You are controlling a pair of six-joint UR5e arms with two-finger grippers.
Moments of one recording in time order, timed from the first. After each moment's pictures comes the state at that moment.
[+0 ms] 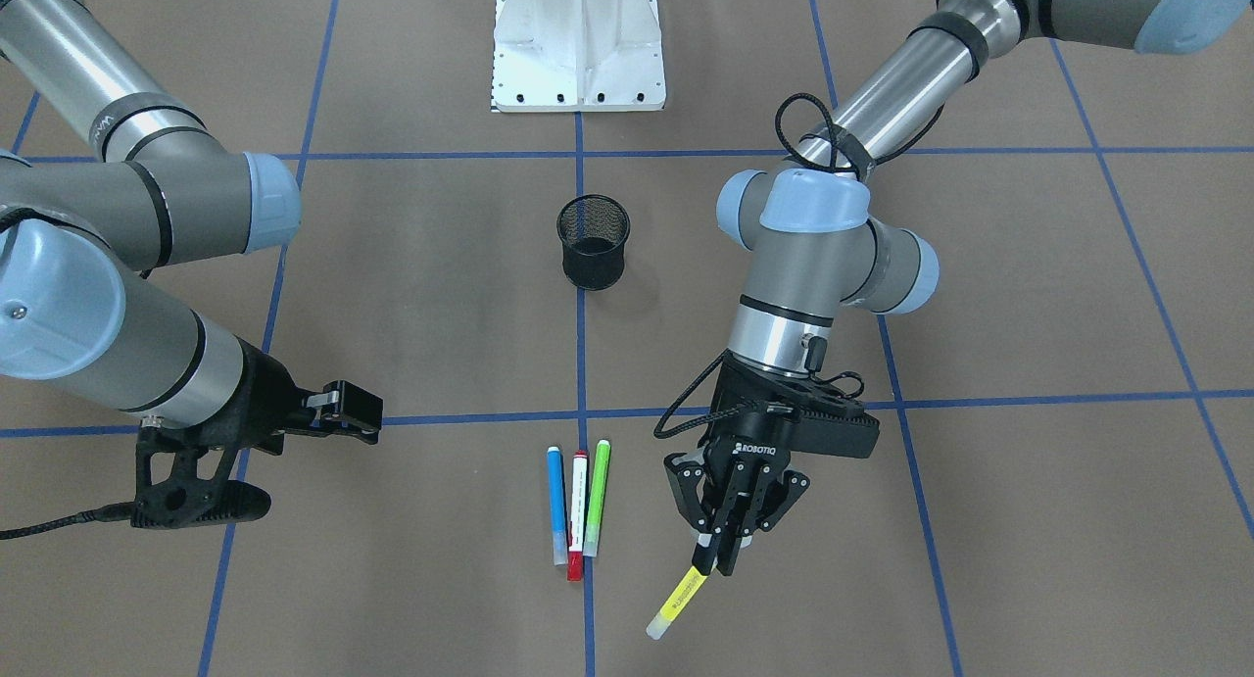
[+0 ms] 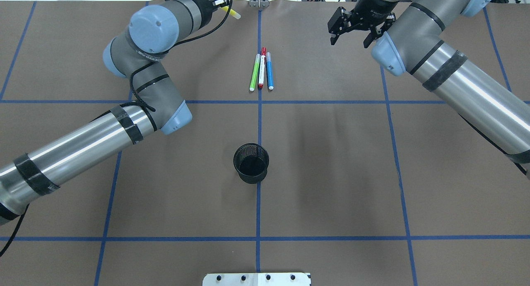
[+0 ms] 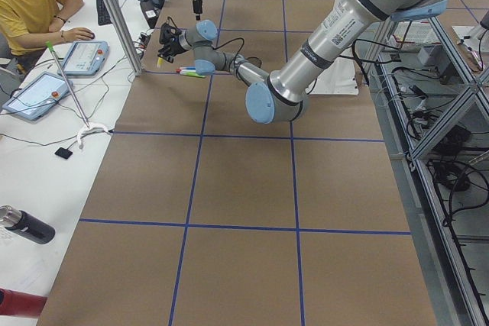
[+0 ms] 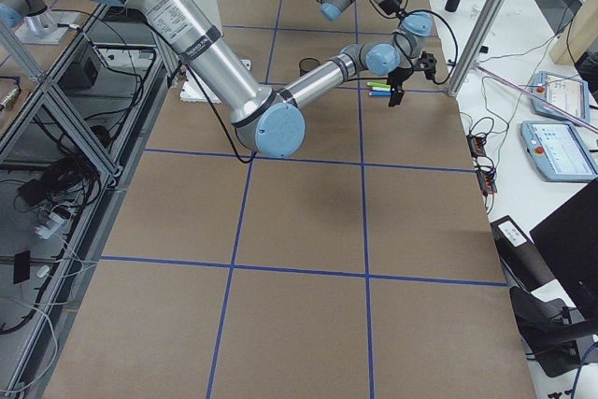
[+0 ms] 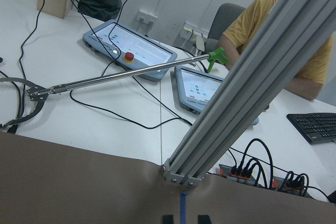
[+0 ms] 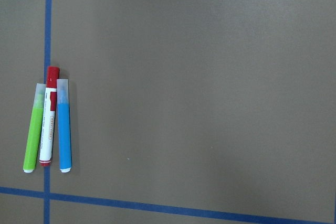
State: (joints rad) left arm -0.75 -2.44 -1.05 -2.59 -1.34 -1.30; right arm 1.02 -0.81 1.33 -1.47 2.33 0.79
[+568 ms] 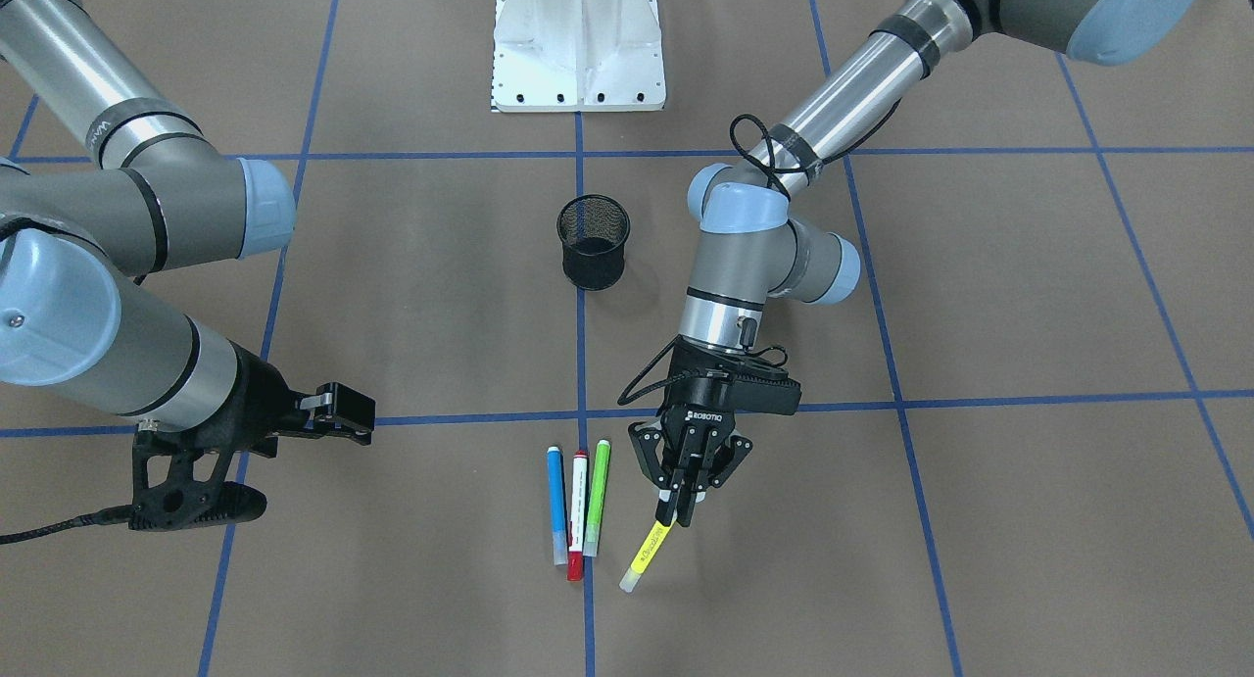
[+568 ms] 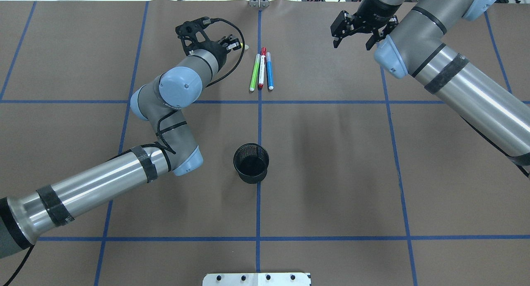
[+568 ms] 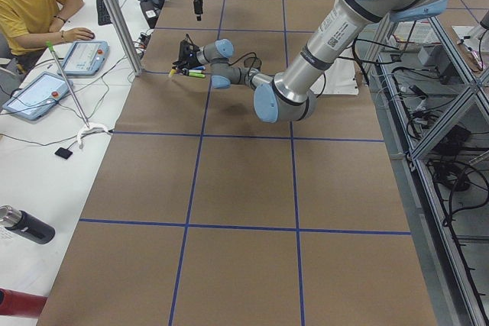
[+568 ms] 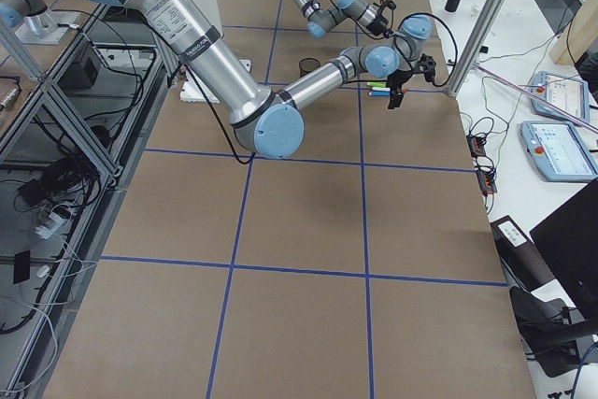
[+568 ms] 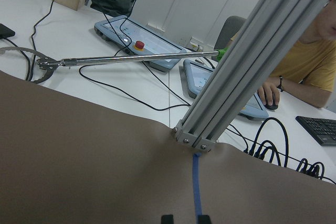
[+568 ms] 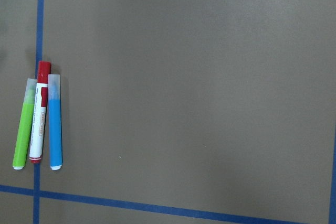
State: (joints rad) left arm -0.62 -2.43 -0.98 -2.68 -1.19 -1.35; right arm 1.02 -0.82 1.33 -1.45 2.33 0.76
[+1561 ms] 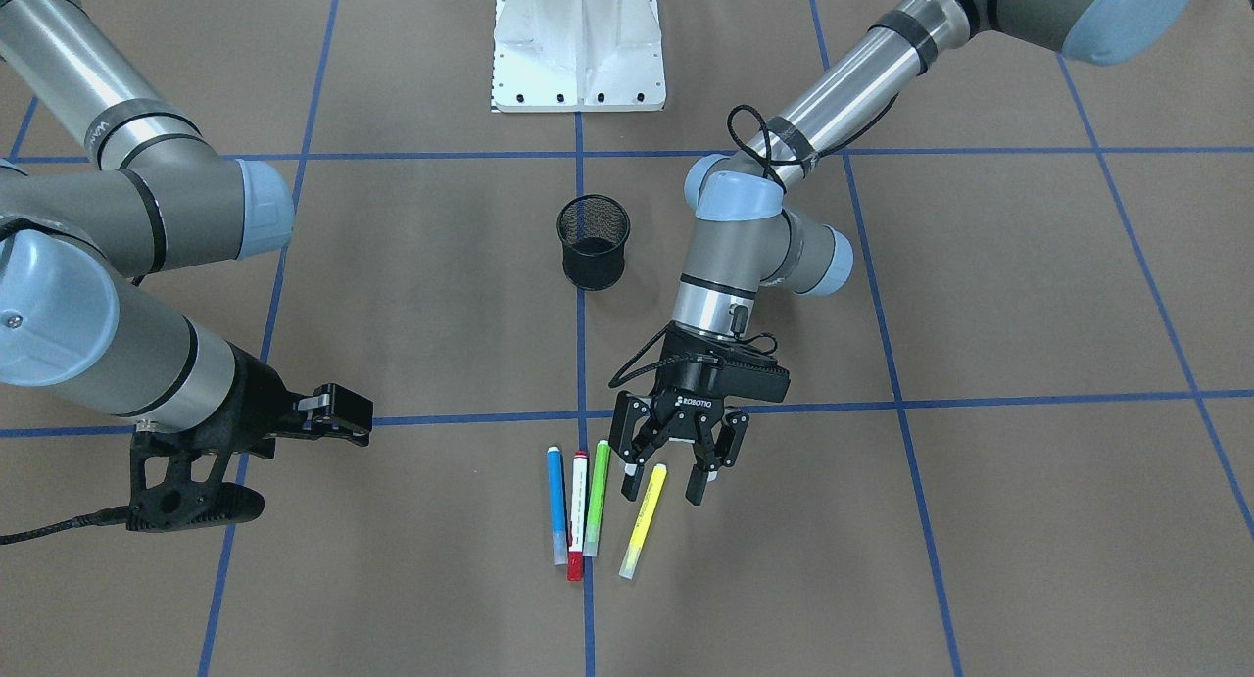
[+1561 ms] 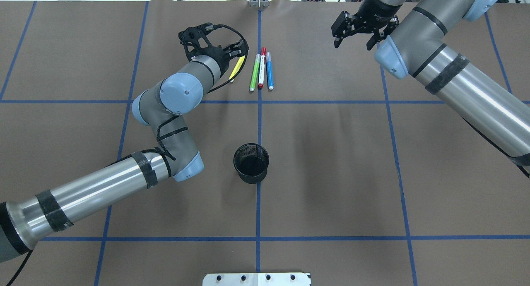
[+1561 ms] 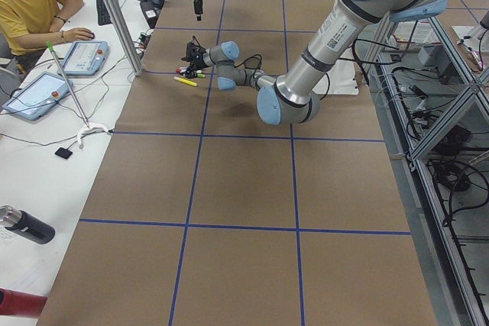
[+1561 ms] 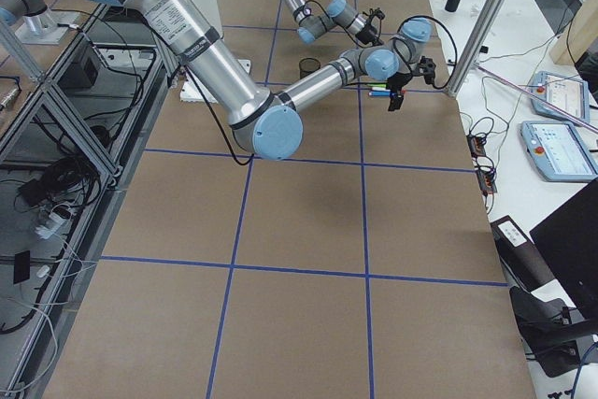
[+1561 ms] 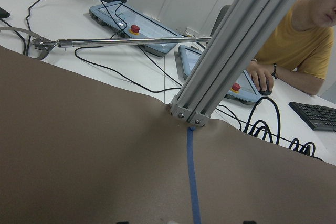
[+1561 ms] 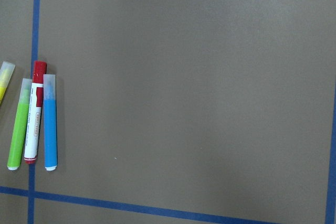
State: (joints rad) left arm -0.61 -2.42 -1.01 -2.68 -1.20 -1.34; right arm 1.02 -0.82 1.33 -1.45 2.32 0.76
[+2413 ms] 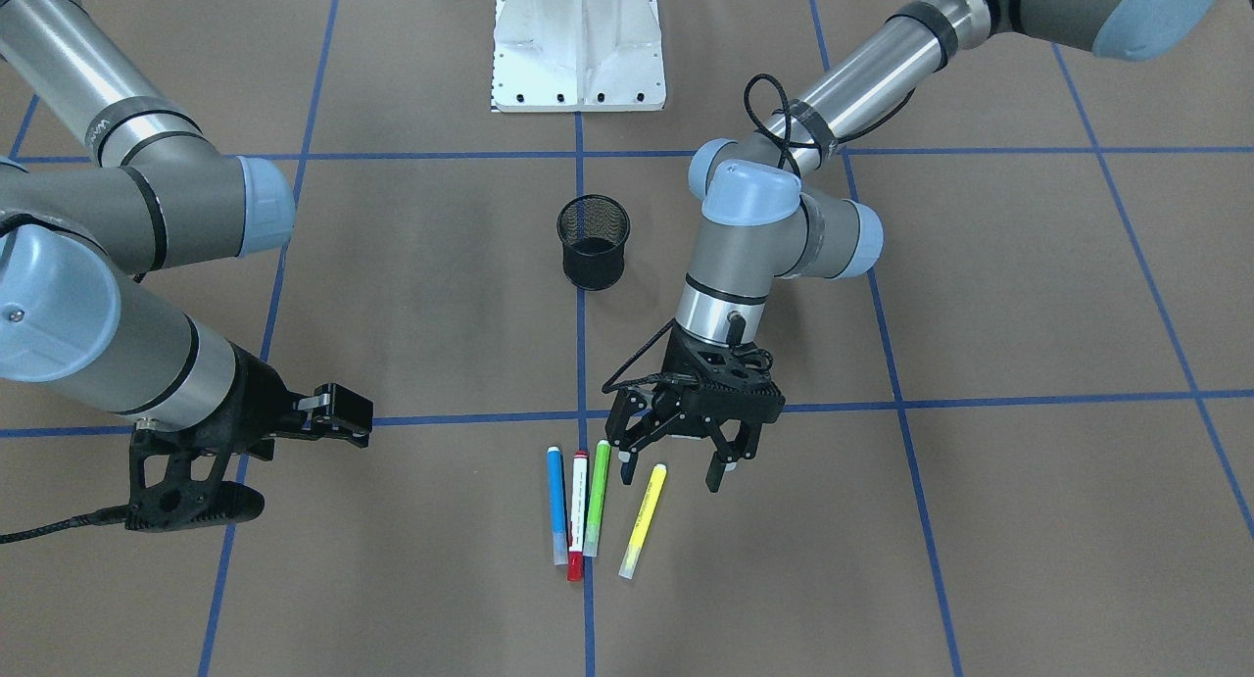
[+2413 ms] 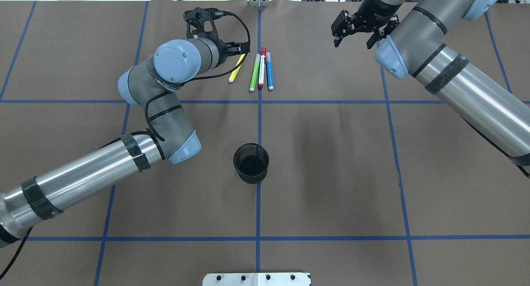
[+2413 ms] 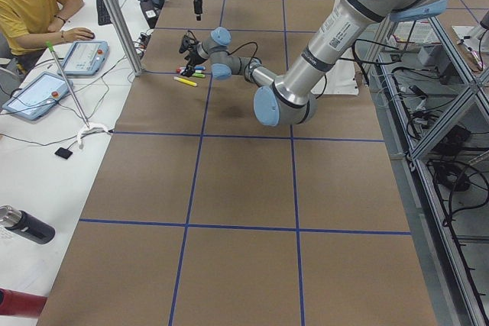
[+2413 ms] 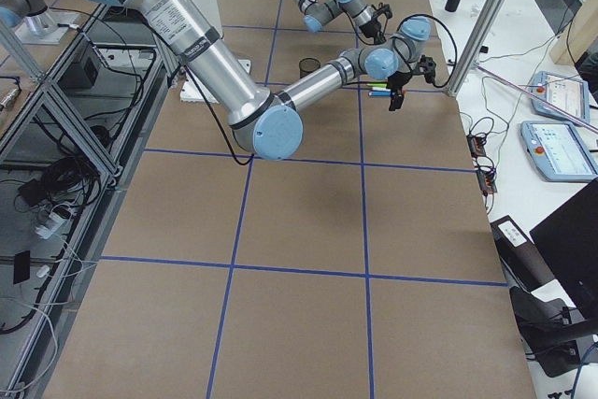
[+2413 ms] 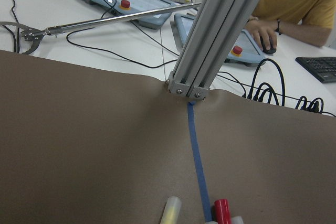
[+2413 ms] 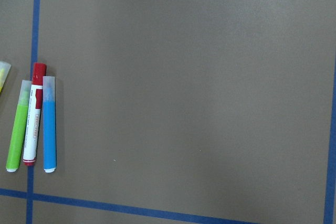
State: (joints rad) left arm -0.69 -2.40 -1.19 -2.32 -1.49 -1.13; right arm 1.02 -0.82 1.33 -1.45 2.31 0.76
